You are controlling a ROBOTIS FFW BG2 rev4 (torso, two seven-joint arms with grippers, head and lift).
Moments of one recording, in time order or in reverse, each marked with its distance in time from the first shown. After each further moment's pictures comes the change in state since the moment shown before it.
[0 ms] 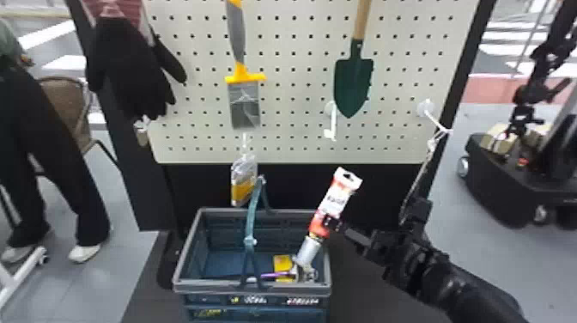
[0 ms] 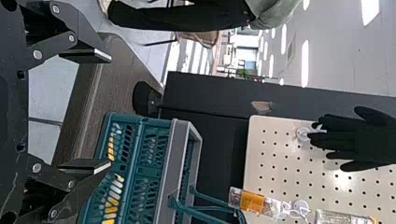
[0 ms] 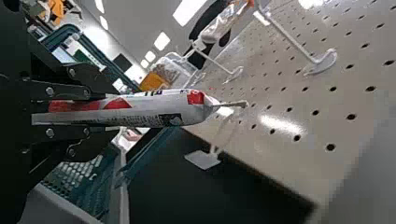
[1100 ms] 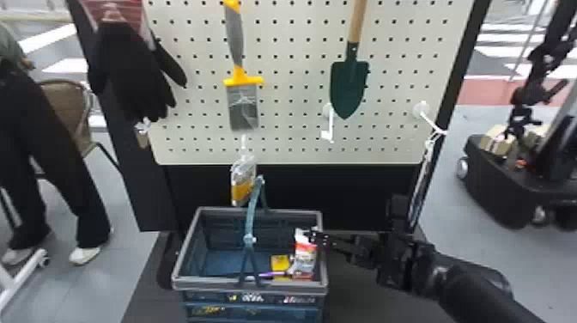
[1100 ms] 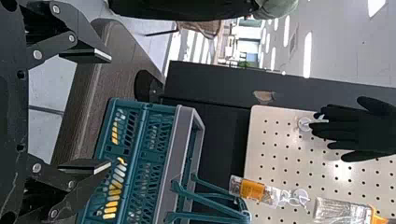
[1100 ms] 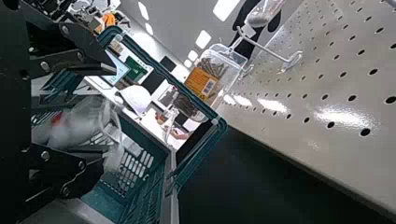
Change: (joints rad) left arm -0.030 0.026 -0.040 0.021 0.028 0.004 0.000; right arm -0.085 0.021 0.069 0.141 0.147 0.047 0.001
